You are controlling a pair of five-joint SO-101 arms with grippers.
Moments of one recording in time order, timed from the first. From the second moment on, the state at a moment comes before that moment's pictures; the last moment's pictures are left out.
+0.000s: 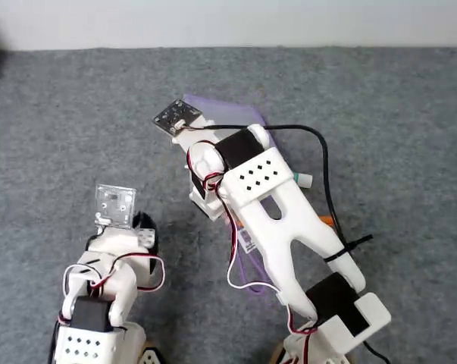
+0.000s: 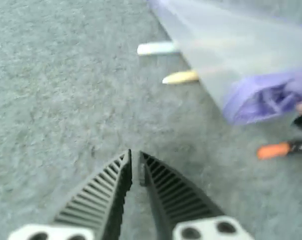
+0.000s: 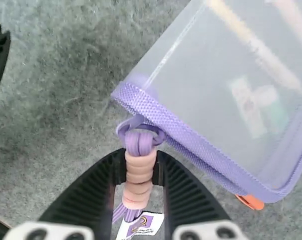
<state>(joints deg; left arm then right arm) 4.4 -86.8 84.4 54.1 7.1 -35.1 2.1 -8.2 92.5 12.1</state>
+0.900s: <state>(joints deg) 15.3 -86.8 84.3 46.2 15.5 -38.2 2.0 -12.6 97.1 12.1</state>
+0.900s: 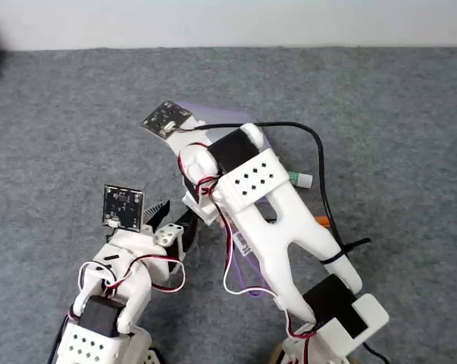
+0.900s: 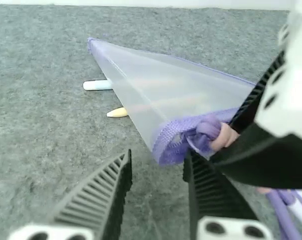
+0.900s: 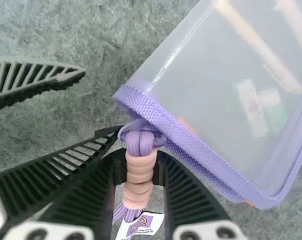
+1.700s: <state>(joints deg) 13.7 -87.3 88.6 45.8 16.3 -43.7 -1.7 -12.5 100.4 12.1</state>
